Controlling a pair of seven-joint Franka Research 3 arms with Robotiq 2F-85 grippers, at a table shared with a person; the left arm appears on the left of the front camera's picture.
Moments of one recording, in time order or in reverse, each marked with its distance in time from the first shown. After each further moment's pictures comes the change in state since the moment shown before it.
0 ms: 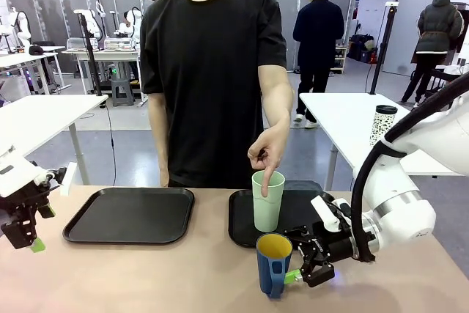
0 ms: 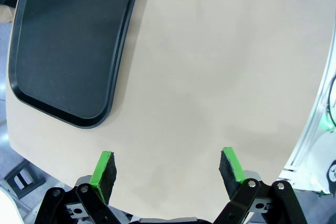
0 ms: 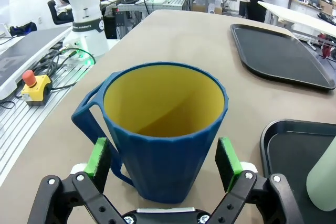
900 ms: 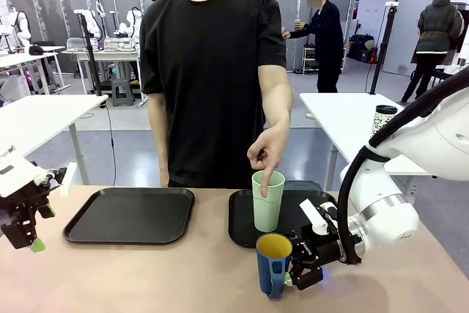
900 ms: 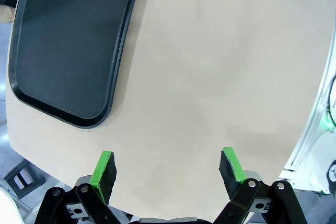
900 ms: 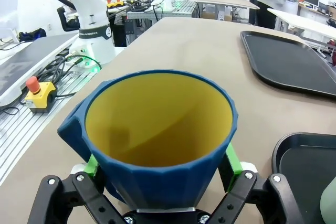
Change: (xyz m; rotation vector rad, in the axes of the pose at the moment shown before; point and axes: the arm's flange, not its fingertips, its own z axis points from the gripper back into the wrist) left arm 0.000 0.000 0.000 0.000 0.000 0.000; right arm -0.007 -0.009 -0.024 0.052 -0.044 -0.011
